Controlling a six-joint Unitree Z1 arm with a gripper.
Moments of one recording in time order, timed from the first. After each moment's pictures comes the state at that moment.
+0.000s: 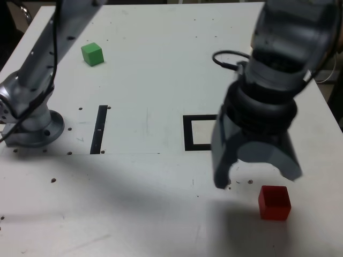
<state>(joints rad) -0.44 2.33 -2.22 1.60 -0.06 -0.37</state>
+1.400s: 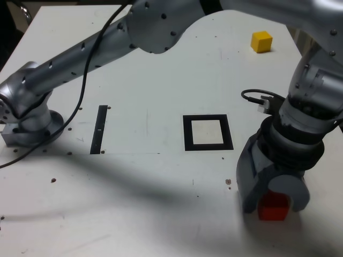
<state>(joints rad) -0.40 2.55 -2.43 1.62 -0.07 -0.35</state>
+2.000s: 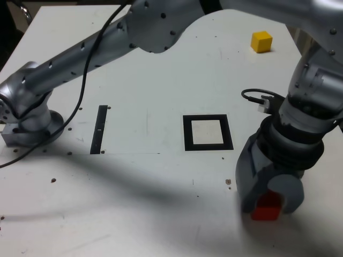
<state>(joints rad) -0.40 2.54 -2.42 1.62 -0.07 -0.34</state>
